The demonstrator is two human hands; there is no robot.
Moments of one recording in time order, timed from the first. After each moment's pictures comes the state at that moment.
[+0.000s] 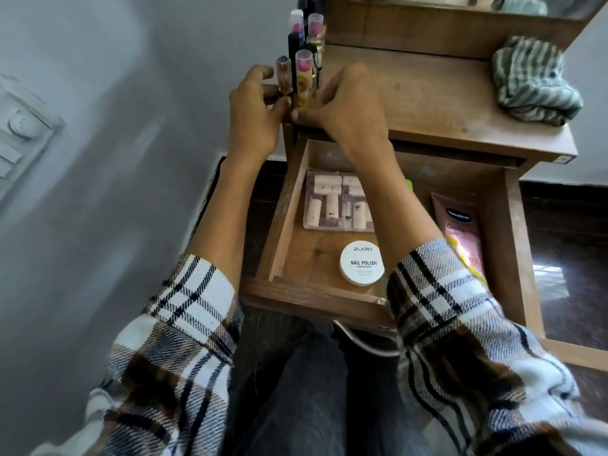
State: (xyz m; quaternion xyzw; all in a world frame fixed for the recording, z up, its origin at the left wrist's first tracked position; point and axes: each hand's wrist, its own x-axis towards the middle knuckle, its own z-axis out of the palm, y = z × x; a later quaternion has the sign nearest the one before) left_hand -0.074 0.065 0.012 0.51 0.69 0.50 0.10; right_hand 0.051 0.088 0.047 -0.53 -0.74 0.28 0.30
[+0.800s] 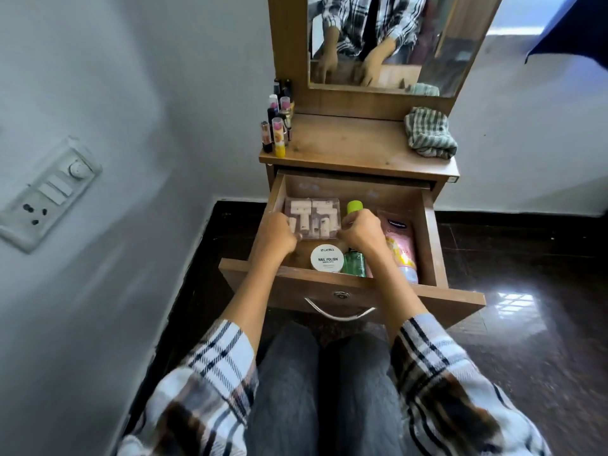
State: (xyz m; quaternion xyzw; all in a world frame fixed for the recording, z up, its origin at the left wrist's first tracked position) left_hand 0.022 -0.046 -0.012 0.49 0.81 0.23 0.23; right_hand 0.165 0.005 -0.013 -0.65 -0.65 0.36 0.17
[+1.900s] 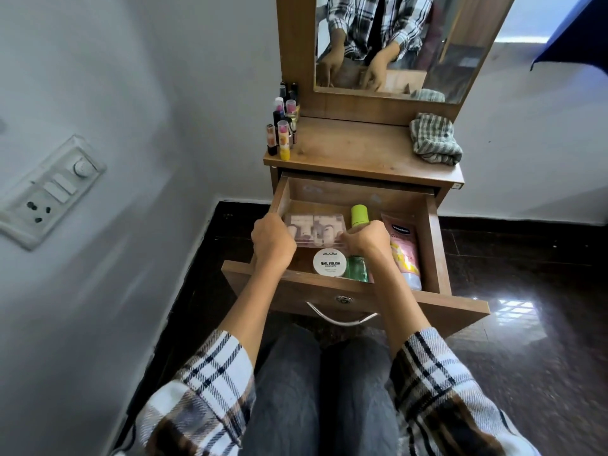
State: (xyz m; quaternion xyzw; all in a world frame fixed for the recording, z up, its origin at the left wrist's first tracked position) left_hand 0.032 -0.057 0.011 0.38 0.88 0.23 0.18; right_hand 0.161 0.006 -0.018 -0.70 -0.49 0.46 0.24
